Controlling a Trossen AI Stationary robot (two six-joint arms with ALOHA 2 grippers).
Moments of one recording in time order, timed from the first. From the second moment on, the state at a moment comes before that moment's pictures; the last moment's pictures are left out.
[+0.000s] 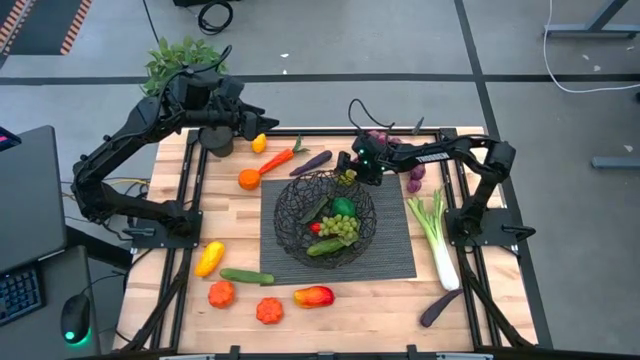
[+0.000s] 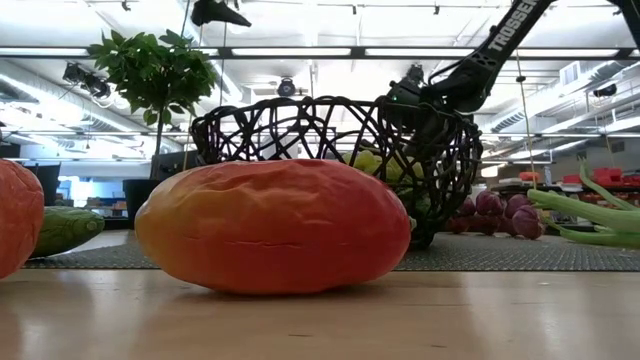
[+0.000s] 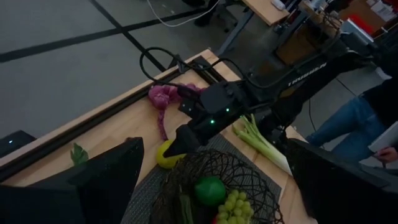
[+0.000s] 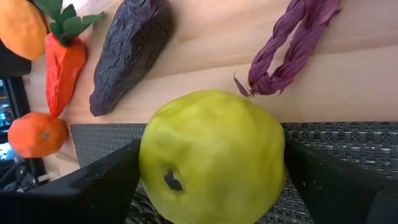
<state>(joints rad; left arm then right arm) 0.57 1.24 1.59 -0.79 0.18 -0.43 -0.51 1.75 0.89 -0.03 -0.12 1.30</state>
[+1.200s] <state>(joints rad) 0.58 1.24 1.59 -0.98 0.13 -0.36 -0.36 1.40 1.12 -0.49 -0.33 0.96</state>
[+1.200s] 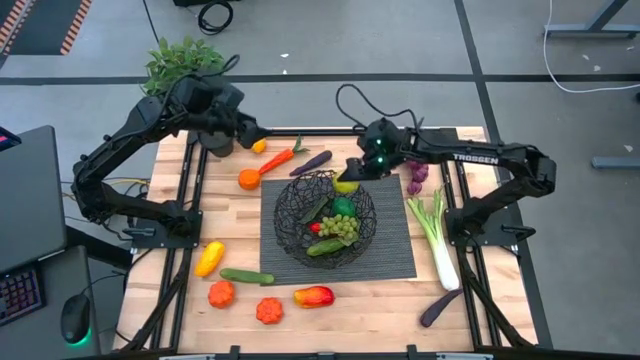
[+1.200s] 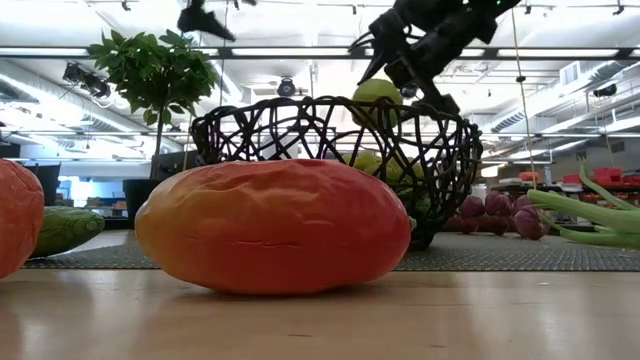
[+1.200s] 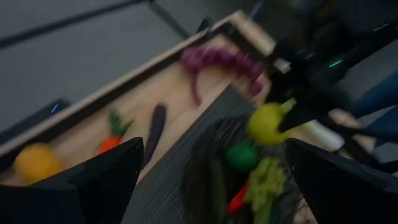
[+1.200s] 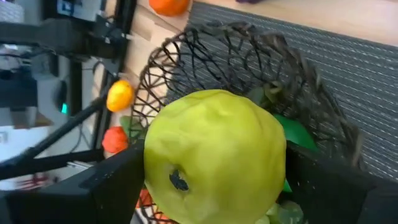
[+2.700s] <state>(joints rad) 0.57 1.24 1.58 -1.21 0.10 -0.44 0.15 1.46 1.12 -1.14 -0.20 0.81</state>
